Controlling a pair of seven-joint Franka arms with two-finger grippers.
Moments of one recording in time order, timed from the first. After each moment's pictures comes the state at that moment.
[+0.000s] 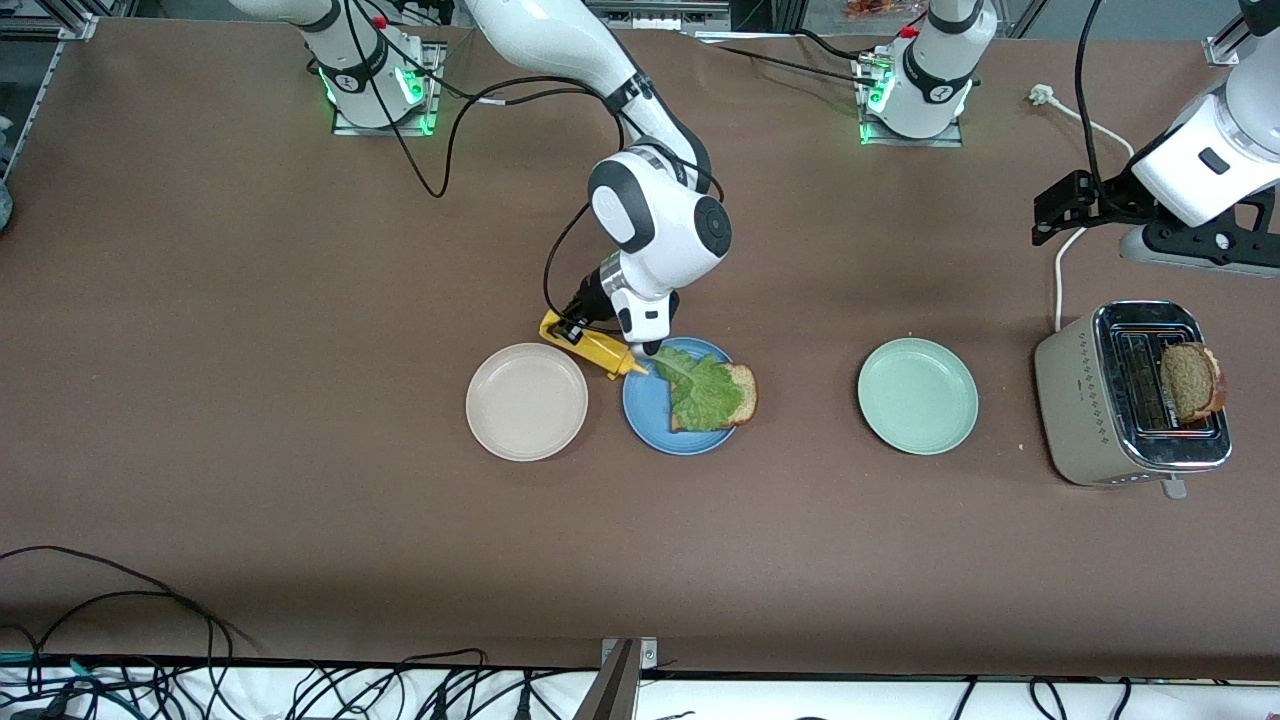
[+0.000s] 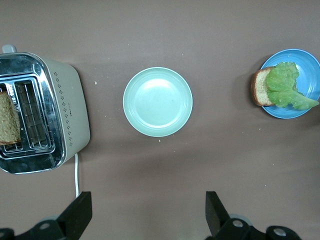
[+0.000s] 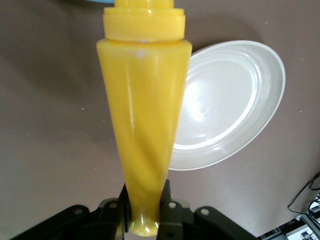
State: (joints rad) left arm -0.09 0.00 0.00 -1.61 -0.02 1.54 0.03; right arm 1.22 0.98 -0.59 -1.16 -0.04 1.62 -0.35
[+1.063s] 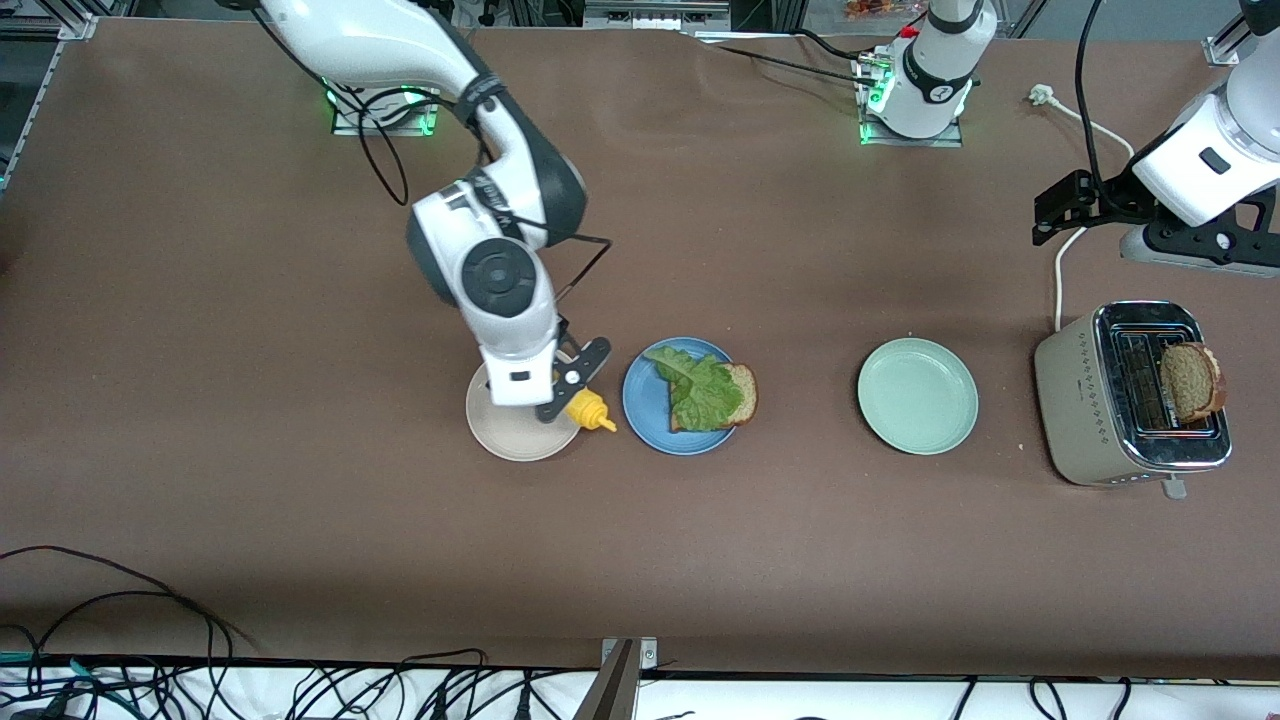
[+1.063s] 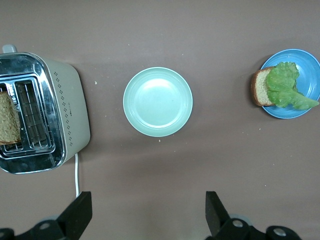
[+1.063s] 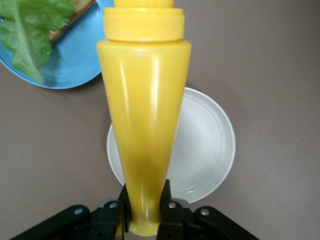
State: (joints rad) left arm -0.09 0.00 0.00 -1.61 -0.02 1.54 0.03; right arm 0.56 0.68 0.00 -1.27 -0.04 1.87 -0.33
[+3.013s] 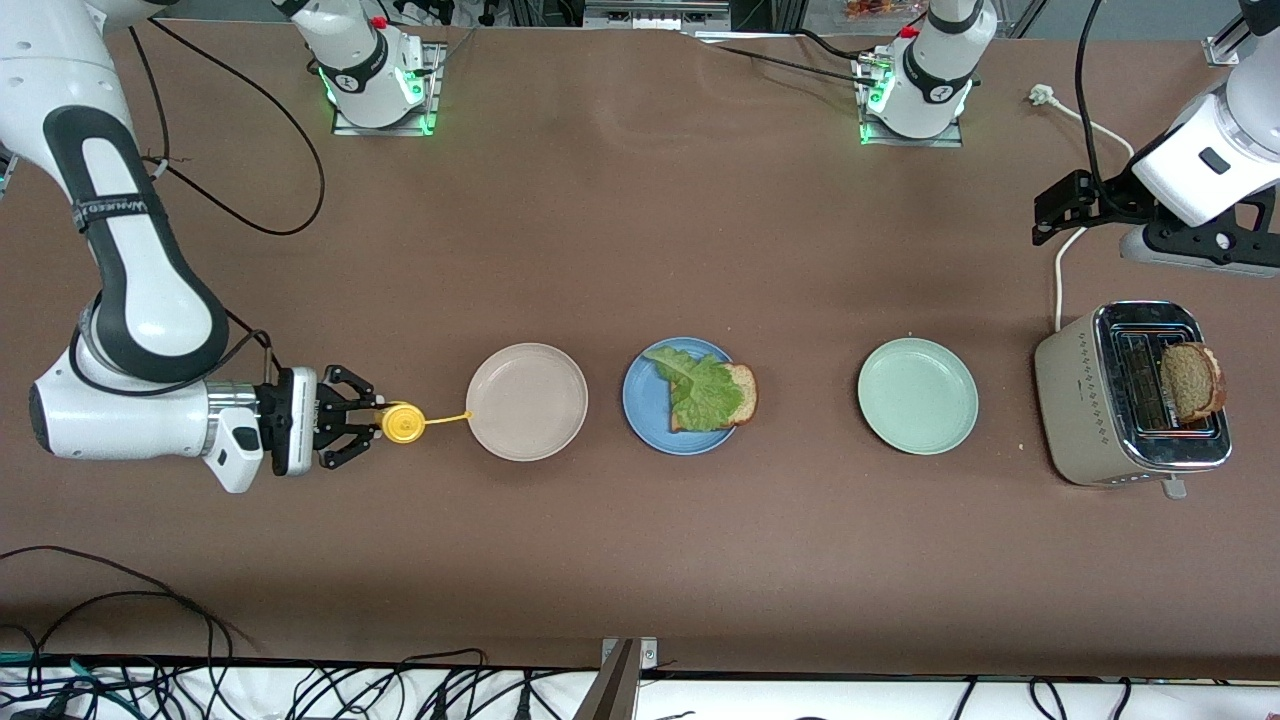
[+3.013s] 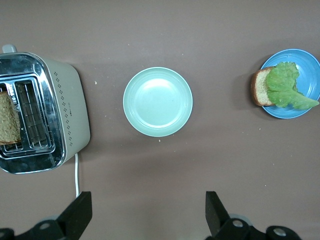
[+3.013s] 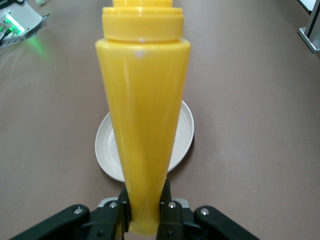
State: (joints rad) left arm -0.09 0.00 0.00 -1.61 -0.02 1.54 0.03; right arm -0.36 0.77 0.53 -1.40 0.39 1.91 -1.54
